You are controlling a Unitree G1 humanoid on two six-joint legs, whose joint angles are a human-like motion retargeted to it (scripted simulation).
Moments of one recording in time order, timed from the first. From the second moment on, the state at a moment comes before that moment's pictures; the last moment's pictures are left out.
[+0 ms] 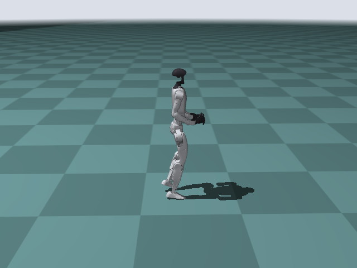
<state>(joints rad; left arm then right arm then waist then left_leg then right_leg) 0.10 0.00 -0.07 0.55 0.38 -0.65 -0.35 0.26 -0.07 0.17 0.23 0.23 -0.43 0.64 -0.14 0.00 -0.17 -0.32 0.08 0.38 0.66 0.03 -0.04 -0.15 -0.09 -0.18 0.16 -0.03 -0.10</state>
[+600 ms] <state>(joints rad) 0.12 -0.04 -0.08 0.63 0.35 -0.58 -0.20 0.32 0.03 0.16 0.28 0.33 -0.46 0.54 -0.09 0.07 -0.18 -0.14 -0.02 0.27 0.15 -0.21 0.26 -0.19 0.06 -0.14 0.55 0.08 -0.01</state>
